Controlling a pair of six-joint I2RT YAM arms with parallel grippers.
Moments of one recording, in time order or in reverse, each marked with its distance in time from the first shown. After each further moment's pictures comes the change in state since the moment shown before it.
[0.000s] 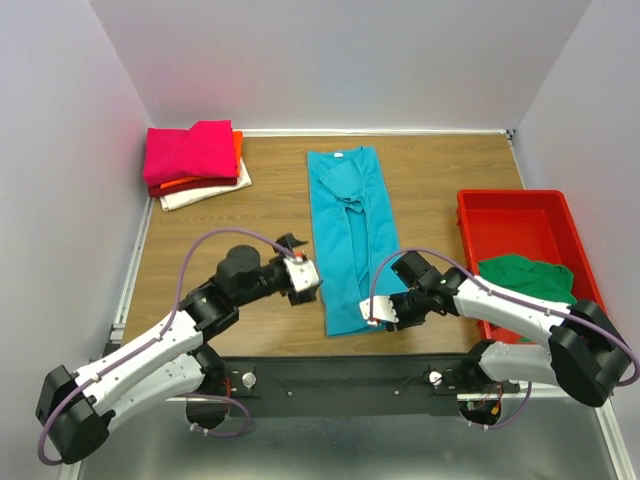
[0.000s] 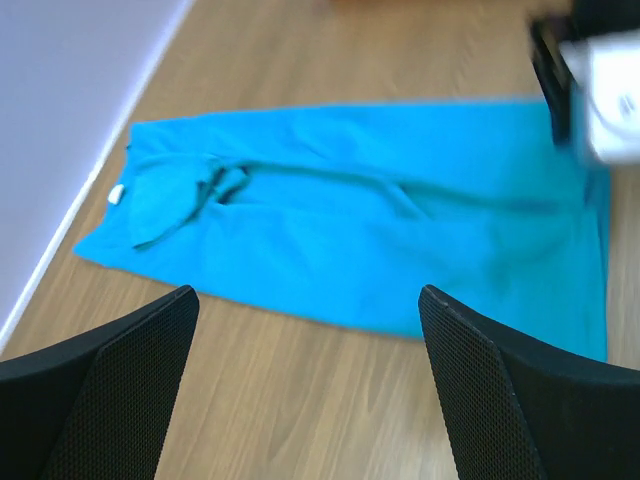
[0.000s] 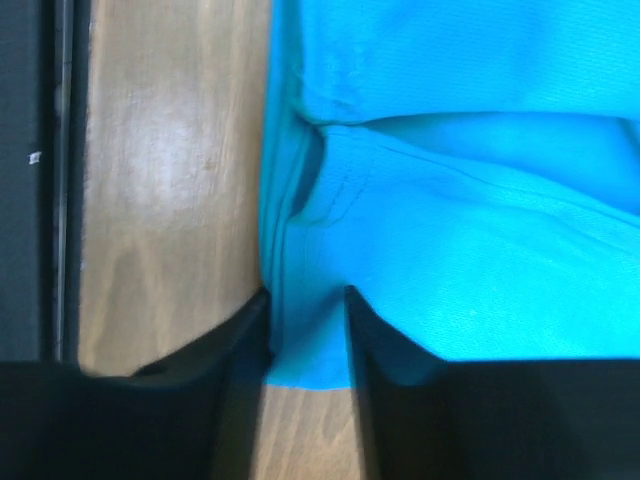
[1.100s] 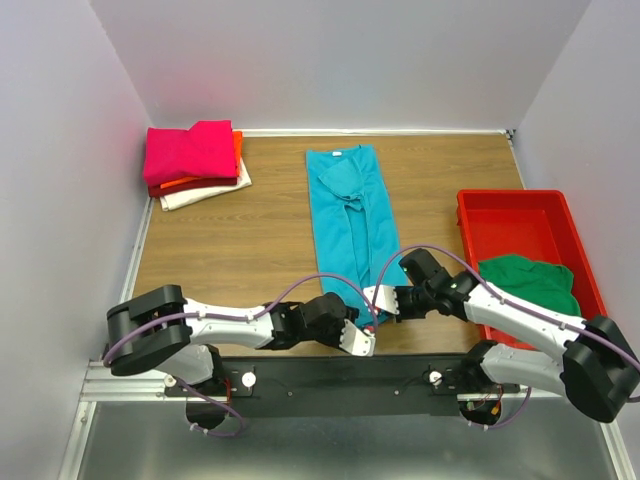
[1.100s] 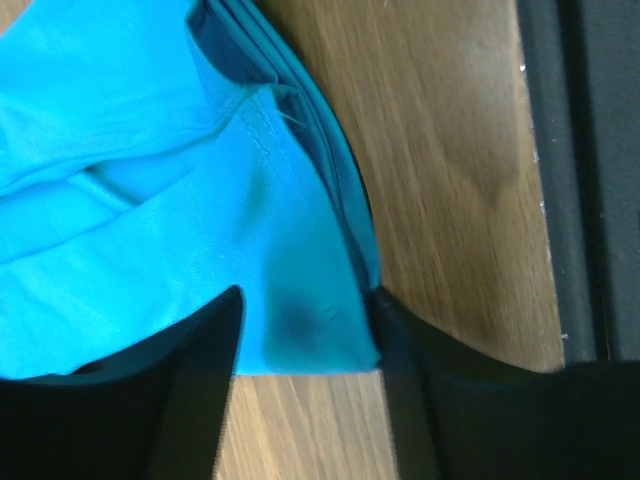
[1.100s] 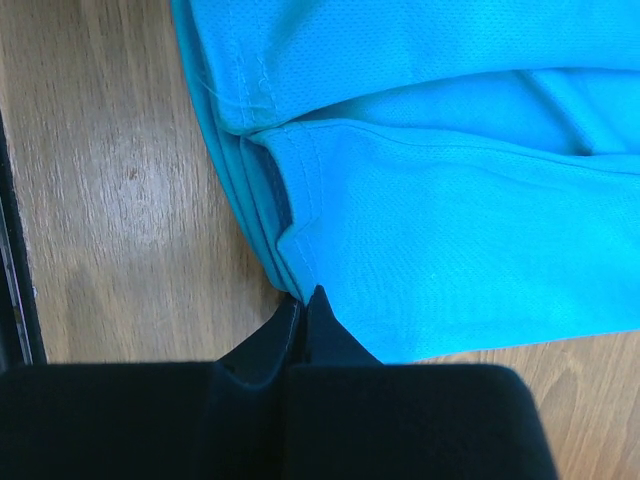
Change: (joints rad) left arm -0.489 0.599 -0.010 0.068 -0.288 0.230; right arm -0.026 -0.105 -0.039 0.095 0.050 0.143
